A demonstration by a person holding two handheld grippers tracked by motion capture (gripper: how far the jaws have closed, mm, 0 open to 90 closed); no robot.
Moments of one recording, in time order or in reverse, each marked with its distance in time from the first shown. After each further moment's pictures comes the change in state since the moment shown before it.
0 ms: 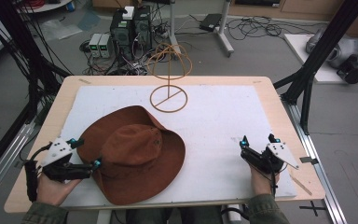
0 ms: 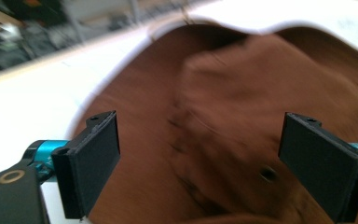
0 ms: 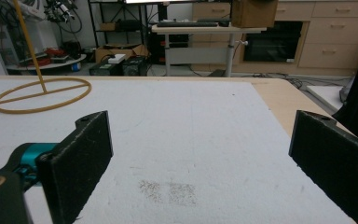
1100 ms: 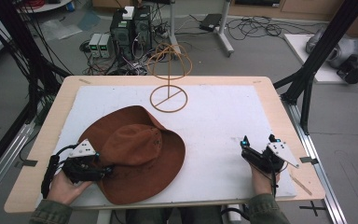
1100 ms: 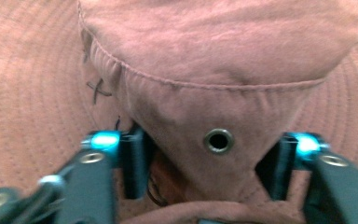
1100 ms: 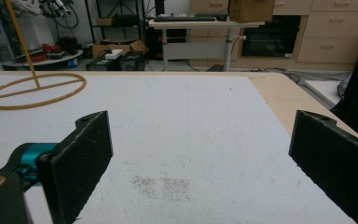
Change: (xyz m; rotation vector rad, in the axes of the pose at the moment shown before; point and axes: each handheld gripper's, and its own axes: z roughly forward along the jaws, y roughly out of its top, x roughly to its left) left arm -0.009 -0.011 0.039 0.280 -0.220 -0.020; right arm -0.004 -0.002 0.003 0.020 -0.008 0.001
